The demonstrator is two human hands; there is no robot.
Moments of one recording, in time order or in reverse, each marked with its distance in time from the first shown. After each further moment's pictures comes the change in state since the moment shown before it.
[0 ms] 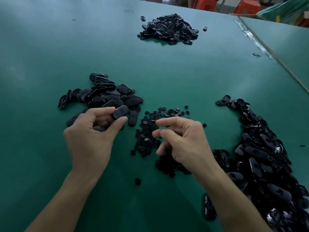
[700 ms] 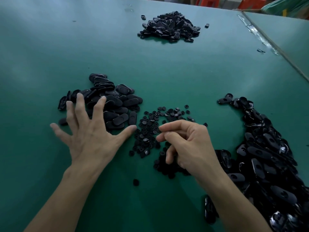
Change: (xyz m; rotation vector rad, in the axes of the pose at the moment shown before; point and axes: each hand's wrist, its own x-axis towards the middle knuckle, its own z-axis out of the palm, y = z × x) left_hand 0.008 -0.018 0.007 0.798 -0.268 -0.068; right_hand -0.006 0.005 -0.009 0.040 0.014 -0.006
